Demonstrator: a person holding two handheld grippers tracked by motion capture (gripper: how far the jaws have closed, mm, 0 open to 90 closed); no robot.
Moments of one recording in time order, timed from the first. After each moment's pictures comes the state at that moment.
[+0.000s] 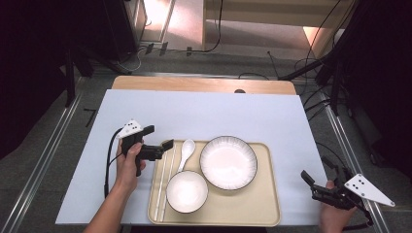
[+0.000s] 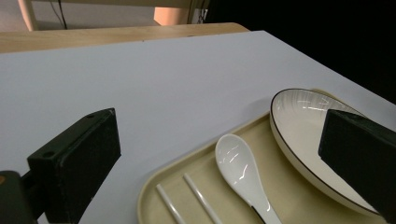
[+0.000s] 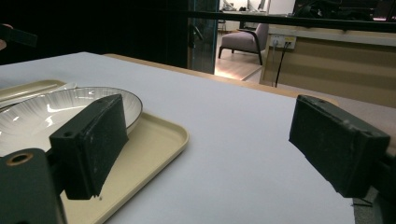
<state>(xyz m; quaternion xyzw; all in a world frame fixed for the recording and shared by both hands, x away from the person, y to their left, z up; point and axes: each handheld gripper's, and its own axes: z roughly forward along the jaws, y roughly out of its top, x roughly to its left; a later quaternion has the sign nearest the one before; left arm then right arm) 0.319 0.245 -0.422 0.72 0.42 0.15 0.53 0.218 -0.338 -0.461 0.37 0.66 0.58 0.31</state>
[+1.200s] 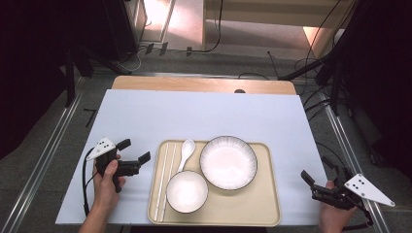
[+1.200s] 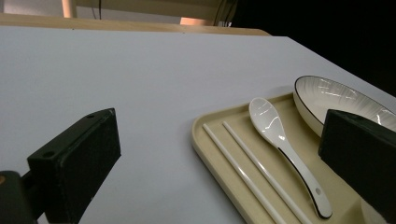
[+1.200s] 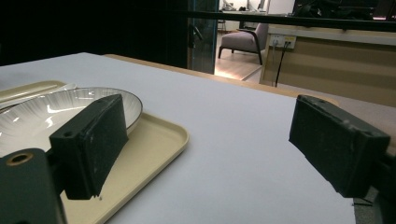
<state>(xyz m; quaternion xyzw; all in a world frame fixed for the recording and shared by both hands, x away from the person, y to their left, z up) 0.272 0.300 -0.441 0.69 0.46 0.18 0.54 0.218 -0.338 -0.461 0.37 0.66 0.58 0.31</state>
